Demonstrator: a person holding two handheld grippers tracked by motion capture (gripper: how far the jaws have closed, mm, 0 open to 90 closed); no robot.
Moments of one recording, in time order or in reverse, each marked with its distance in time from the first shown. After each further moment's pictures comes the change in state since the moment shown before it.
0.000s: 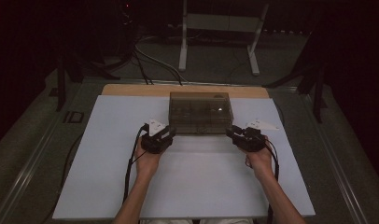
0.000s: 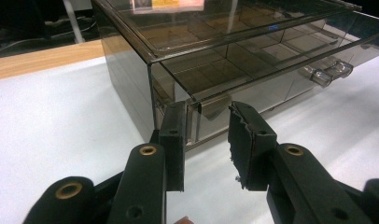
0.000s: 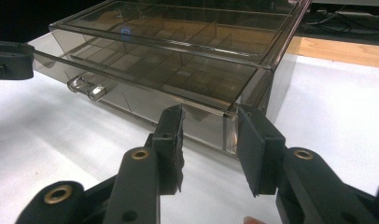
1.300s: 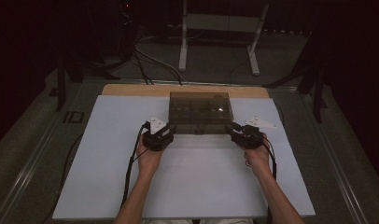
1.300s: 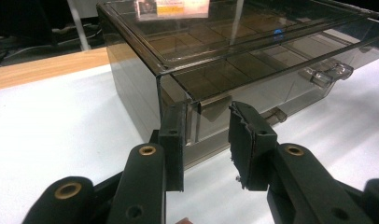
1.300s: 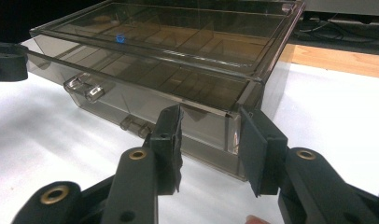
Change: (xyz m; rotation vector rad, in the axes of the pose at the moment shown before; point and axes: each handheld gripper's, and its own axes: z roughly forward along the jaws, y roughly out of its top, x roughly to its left) left arm 0.003 0.002 0.012 -0.024 0.020 0.003; right arm -0.006 0.001 0.013 -0.025 -0.019 -0.010
